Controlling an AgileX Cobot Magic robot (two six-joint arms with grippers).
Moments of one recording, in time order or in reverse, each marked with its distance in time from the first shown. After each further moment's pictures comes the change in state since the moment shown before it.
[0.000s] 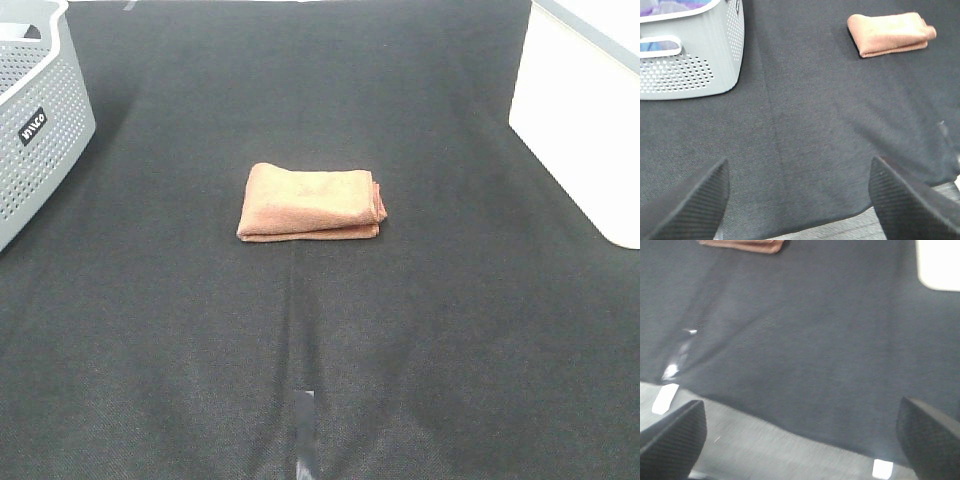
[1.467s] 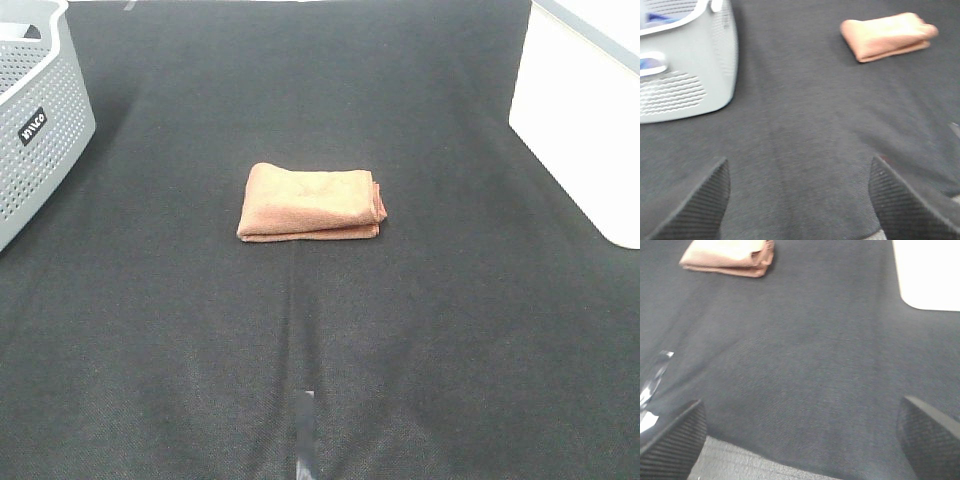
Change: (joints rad) left arm 0.062 -0.047 0.148 -0.043 -0.162 0.096; right arm -0.038 -0.123 0.138 -0.012 -0.132 -0.002
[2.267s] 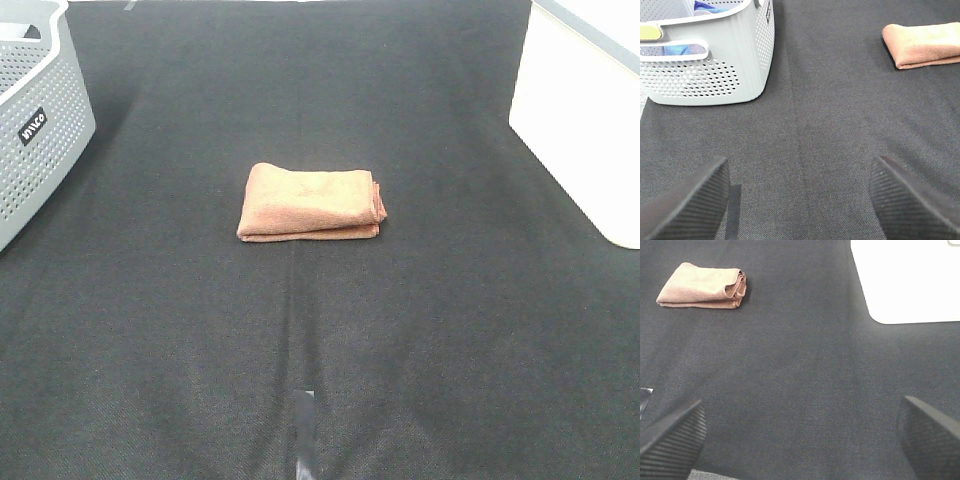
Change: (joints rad) left arm 0.126 0.000 0.000 0.000 -0.002 0.000; right arm -0.113 -0.111 0.002 0.013 -0.002 0.000
